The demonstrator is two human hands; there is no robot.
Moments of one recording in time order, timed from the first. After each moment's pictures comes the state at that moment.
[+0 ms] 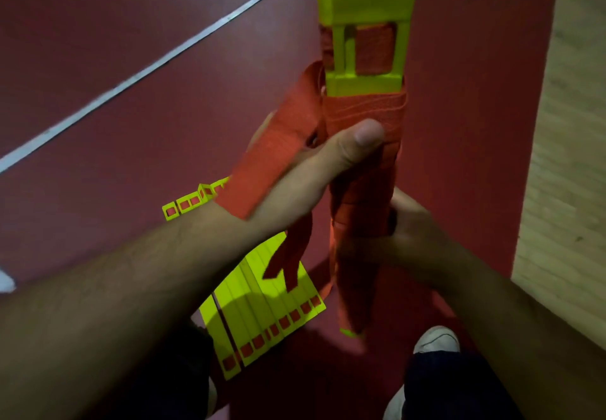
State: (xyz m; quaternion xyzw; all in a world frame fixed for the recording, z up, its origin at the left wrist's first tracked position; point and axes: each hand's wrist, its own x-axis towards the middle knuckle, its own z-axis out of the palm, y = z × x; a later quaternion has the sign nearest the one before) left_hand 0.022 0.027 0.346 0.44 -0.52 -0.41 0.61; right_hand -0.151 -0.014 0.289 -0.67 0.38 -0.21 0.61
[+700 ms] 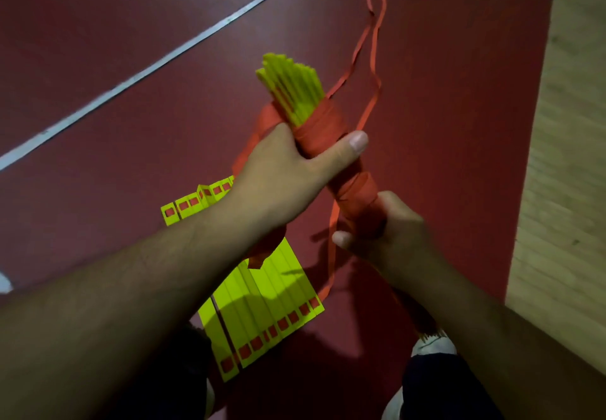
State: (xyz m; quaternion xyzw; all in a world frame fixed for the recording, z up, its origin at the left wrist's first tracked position) left_hand 0.038 0.011 0.320 0.66 -0.54 -0.27 0.44; right_hand -0.147 -0.010 0.259 -0.74 0.54 -0.21 0.34
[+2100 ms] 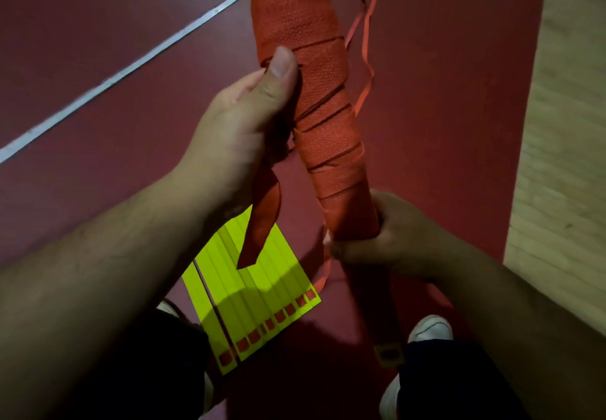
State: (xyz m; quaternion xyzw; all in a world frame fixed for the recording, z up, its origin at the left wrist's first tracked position) left_hand 0.047 0.013 0.342 0.43 -0.39 -0.52 0.63; right_hand -0.156 -0.015 0.285 -0.72 0.40 -0.11 0.55
